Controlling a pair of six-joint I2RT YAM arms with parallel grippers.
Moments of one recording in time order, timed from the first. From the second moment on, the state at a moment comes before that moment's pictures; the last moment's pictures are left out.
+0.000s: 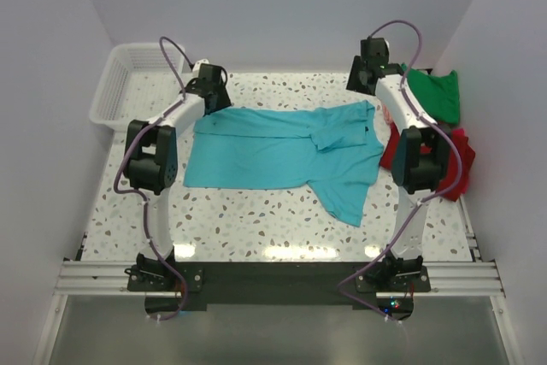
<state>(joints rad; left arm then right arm) -0.22 2.13 1.67 -0.34 -0.32 -0.50 0.13 2.12 1.96 -0.59 0.21 0.31</state>
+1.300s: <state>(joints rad) -0.23 2.13 1.62 -0.42 -0.28 -0.49 0.13 2.15 1.66 -0.76 0.22 0.40</state>
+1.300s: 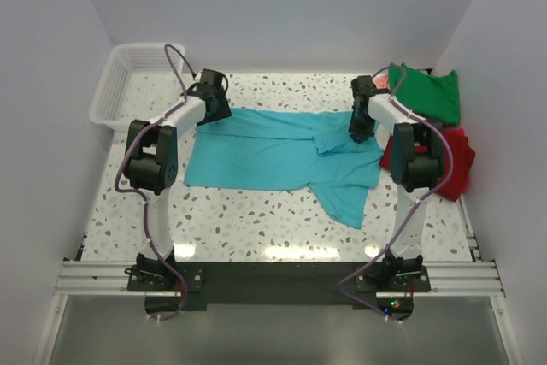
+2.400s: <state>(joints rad) -0.23 2.21 1.67 -0.48 -0.37 -0.55 0.17 1.90 1.41 -0.79 0.22 0.41</state>
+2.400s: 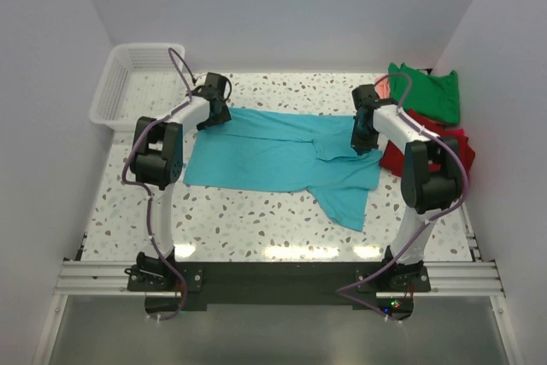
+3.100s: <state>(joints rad) -0.23 2.21 1.67 -0.50 -0.40 -0.60 0.29 1.65 1.14 -0.83 0.29 0.53</state>
